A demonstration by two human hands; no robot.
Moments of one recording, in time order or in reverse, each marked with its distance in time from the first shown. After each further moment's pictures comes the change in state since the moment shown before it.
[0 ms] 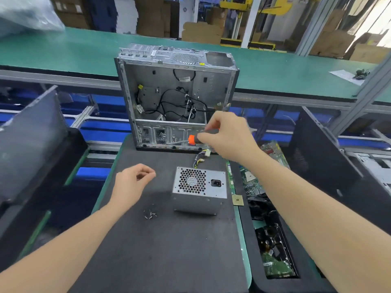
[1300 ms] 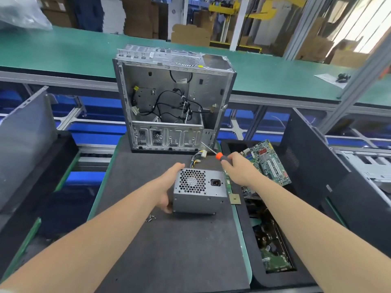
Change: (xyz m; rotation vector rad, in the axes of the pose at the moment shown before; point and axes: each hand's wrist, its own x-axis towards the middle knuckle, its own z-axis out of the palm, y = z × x) left_hand 0.021 0.061 0.056 -0.631 -0.680 -0.947; right_hand -0.022 0.112 0.048 -0.106 -0.224 0.418
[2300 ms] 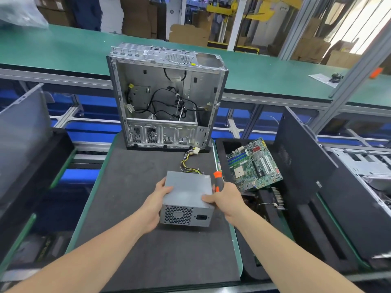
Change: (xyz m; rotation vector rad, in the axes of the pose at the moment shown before) left_hand 0.007 -0.079 -0.001 -0.157 0.056 0.408; right_hand -0.065 0.024 0.069 0.683 -0.021 0.272
